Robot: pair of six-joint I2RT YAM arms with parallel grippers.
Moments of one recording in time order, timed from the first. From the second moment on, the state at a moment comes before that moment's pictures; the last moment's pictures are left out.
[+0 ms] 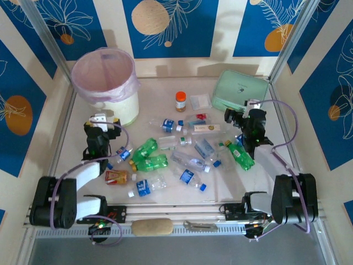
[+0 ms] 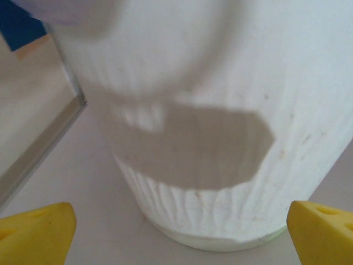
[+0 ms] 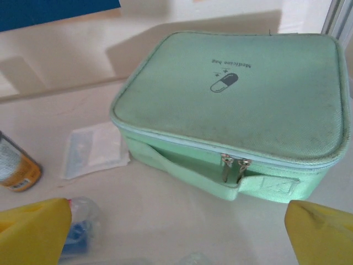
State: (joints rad) left arm -0.09 1.20 0.36 0.62 -0.26 -0.02; right arm 0.05 1.21 0.63 0.19 0.03 0.20
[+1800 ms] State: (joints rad) left arm -0.17 1.50 0.88 -0.77 0.11 -0.22; right arm 0.37 1.13 0.84 -0.44 0.04 0.58
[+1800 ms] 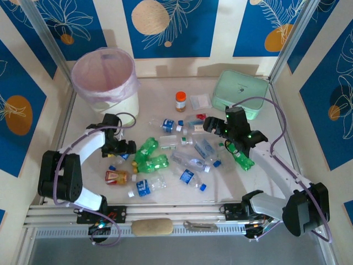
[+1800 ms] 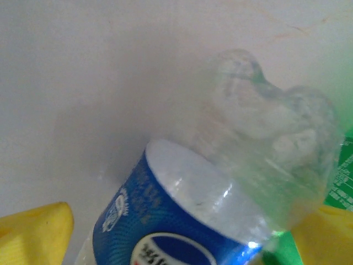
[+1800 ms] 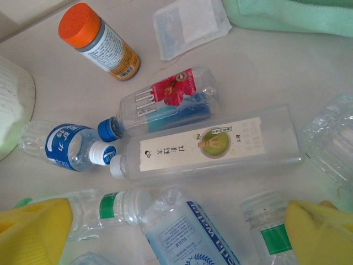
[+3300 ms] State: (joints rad) left arm -0.38 1.31 1.09 -0.74 0.05 -0.10; right arm 0.37 1.10 0.80 -0.38 0.07 0.59
